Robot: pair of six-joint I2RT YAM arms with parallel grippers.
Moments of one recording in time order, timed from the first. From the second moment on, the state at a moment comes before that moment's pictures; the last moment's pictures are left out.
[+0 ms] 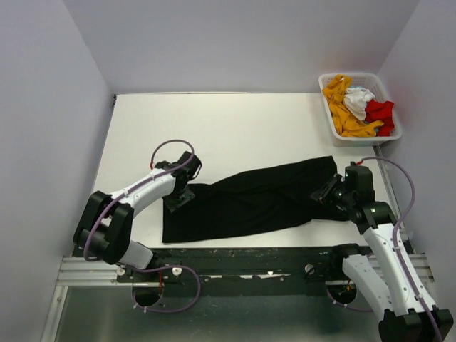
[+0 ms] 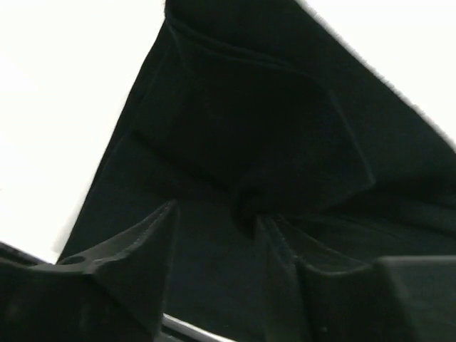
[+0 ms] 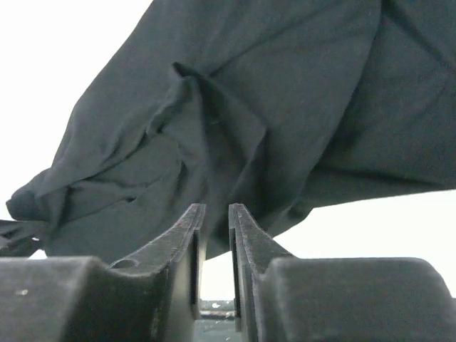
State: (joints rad) left arm -0.46 1.49 0.91 -0.85 -0.31 -1.13; right arm 0.11 0.73 0.64 -0.71 -0.08 0.68
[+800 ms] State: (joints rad) left arm -0.56 0.82 0.76 -0.93 -0.35 -1.07; right arm 0.11 1.07 0.64 -0.37 -0.16 0.69
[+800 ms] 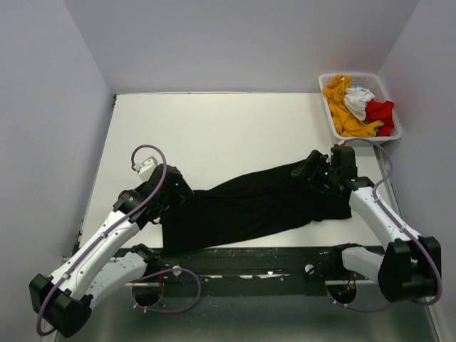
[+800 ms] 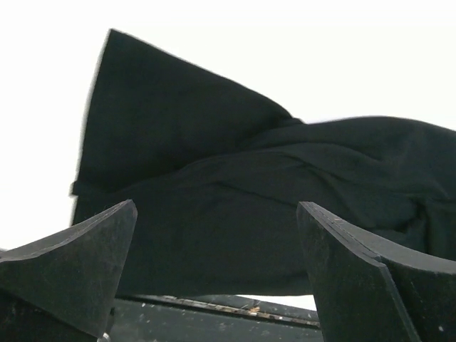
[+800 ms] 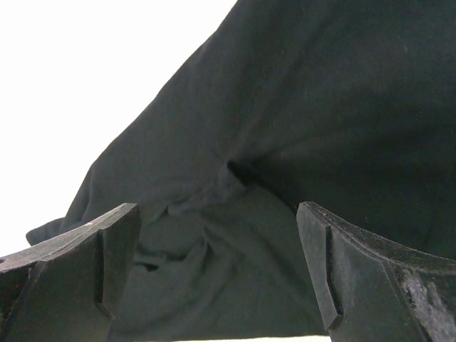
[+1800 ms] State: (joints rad) left arm -0.55 1.43 0.77 -0.60 -0.17 -0.95; right arm 0.15 1.35 0.63 -0.14 -0.47 0.57
